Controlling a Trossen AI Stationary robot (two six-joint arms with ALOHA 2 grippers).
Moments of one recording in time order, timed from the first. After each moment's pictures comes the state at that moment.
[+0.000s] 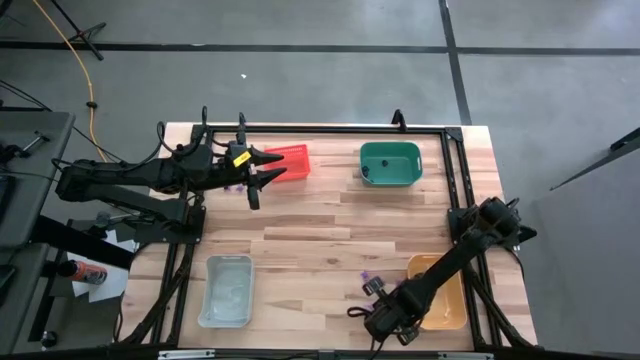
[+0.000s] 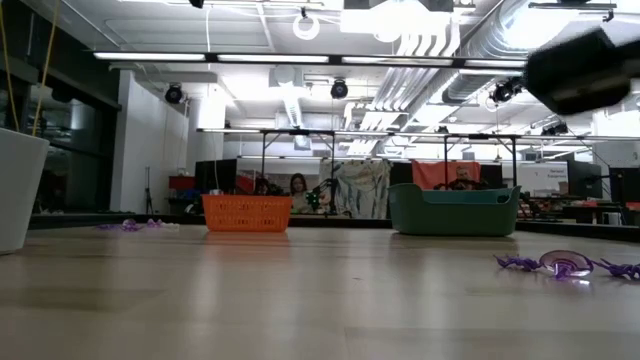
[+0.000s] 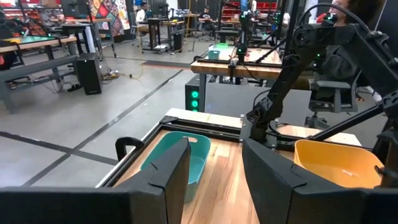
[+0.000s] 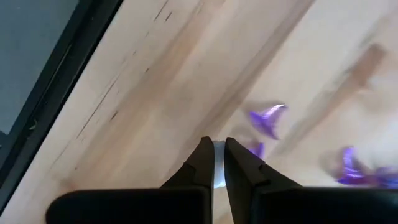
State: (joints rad) left arm -0.01 0.93 0.91 -0.06 -0.30 -0.03; right arm 0.72 1.94 1.34 -0.74 -0.02 0.12
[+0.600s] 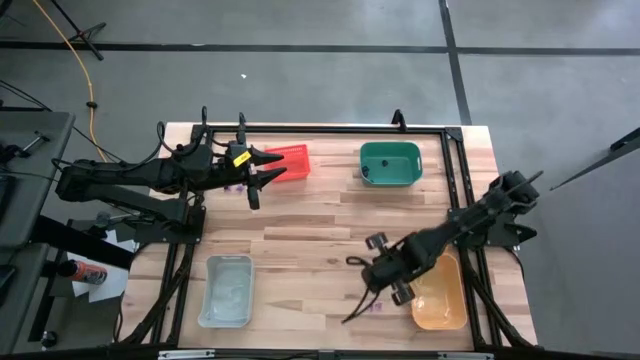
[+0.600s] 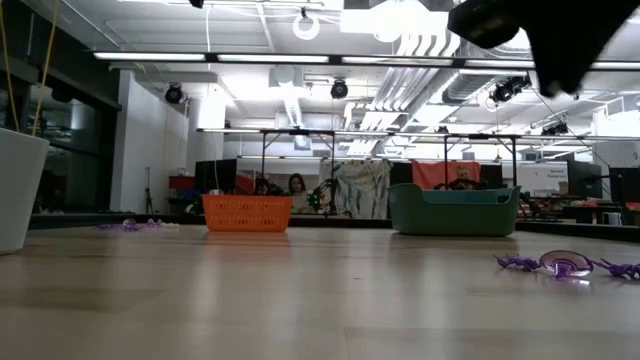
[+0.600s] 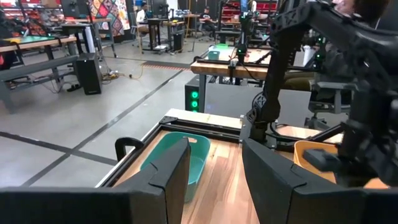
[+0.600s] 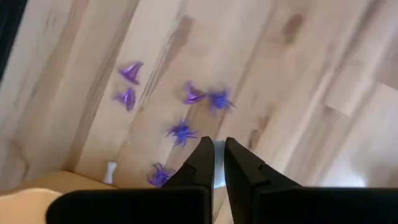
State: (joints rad) left arm -0.01 0.93 0.91 -0.06 -0.30 -0.03; right arm 0.52 1.68 1.36 -1.01 0.08 0.09
